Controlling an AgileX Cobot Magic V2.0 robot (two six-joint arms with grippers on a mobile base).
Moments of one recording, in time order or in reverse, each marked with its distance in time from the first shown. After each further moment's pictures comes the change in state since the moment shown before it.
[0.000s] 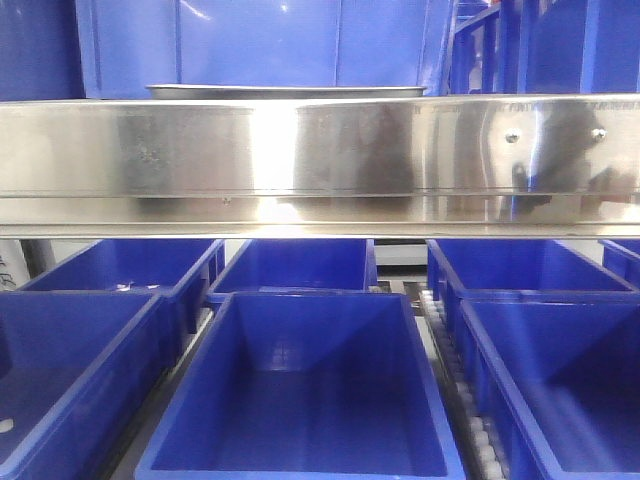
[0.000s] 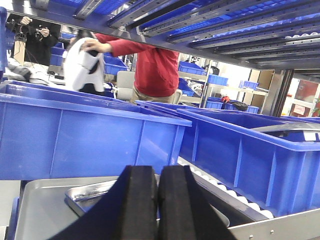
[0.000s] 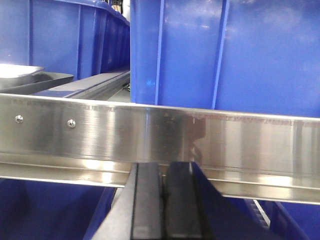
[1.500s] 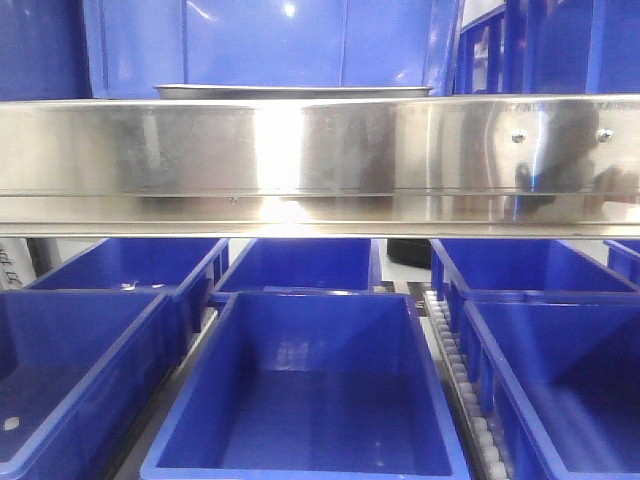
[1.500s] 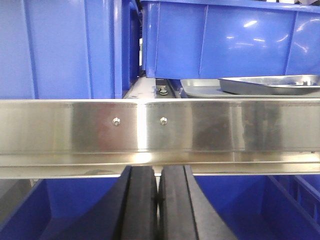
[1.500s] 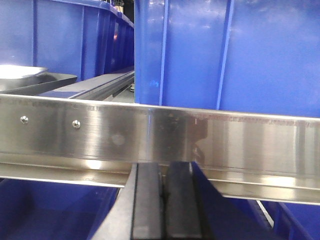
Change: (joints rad) left arm 0.428 -0.446 0.568 -0.364 0.028 0.559; right arm 0.000 -0.001 0.000 0.000 -0.002 0.001
